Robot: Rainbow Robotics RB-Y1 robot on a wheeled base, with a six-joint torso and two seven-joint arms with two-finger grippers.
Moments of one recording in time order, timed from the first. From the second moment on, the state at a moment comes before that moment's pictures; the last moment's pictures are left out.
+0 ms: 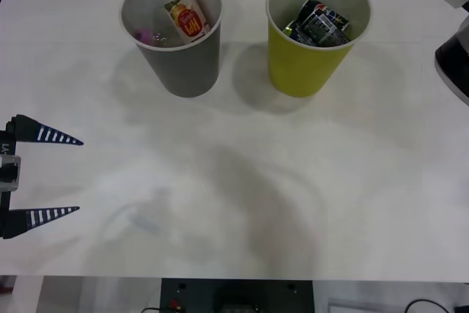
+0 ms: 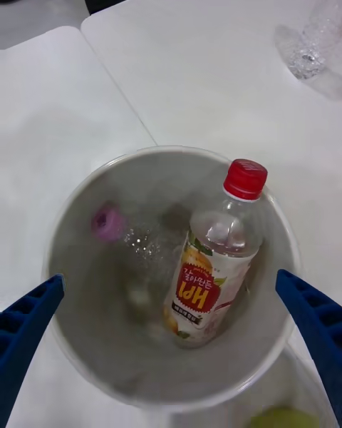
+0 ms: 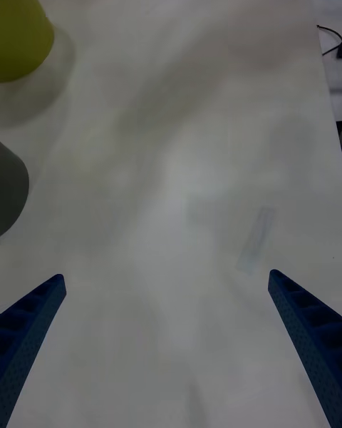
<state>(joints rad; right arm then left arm) -1.62 -0.45 0.81 -0.99 1.82 -1.06 -1.30 0.26 1.13 0.26 -2.01 -1.31 -1.13 -0.09</state>
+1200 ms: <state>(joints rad) -0.97 -1.15 0.30 -1.76 1.41 -1.30 -1.07 0.26 1.13 0.26 -2.01 -1.31 -1.13 -0.09</state>
